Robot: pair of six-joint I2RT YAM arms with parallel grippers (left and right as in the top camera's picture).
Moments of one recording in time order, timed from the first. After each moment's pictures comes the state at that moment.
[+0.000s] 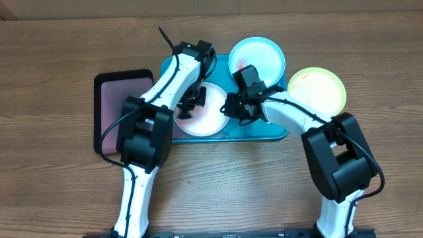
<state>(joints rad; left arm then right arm) -0.38 2.36 1.95 -1.33 -0.14 -0.28 0.47 2.02 1.28 -0.40 -0.20 0.65</state>
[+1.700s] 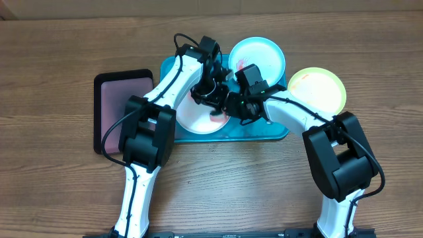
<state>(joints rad) -0.39 2.38 1.95 -1.08 0.35 0.01 0.45 2.02 1.28 -0.40 -0.24 0.64</state>
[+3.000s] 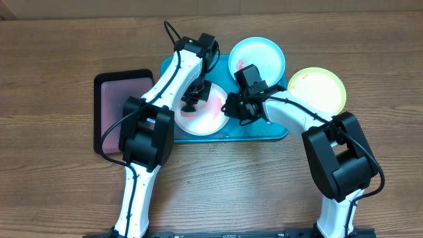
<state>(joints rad) -0.38 2.38 2.04 -1.32 -0.15 -0.21 0.46 2.02 1.28 -0.40 -0.25 0.64</state>
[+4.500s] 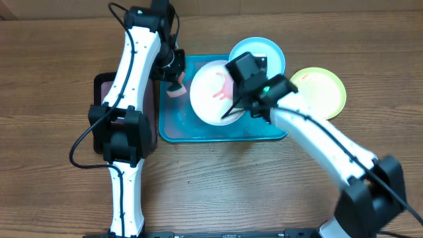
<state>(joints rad) -0.19 2.36 2.33 -1.51 0.13 -0.26 0.61 1.74 1.47 -0.85 0.39 0.54</state>
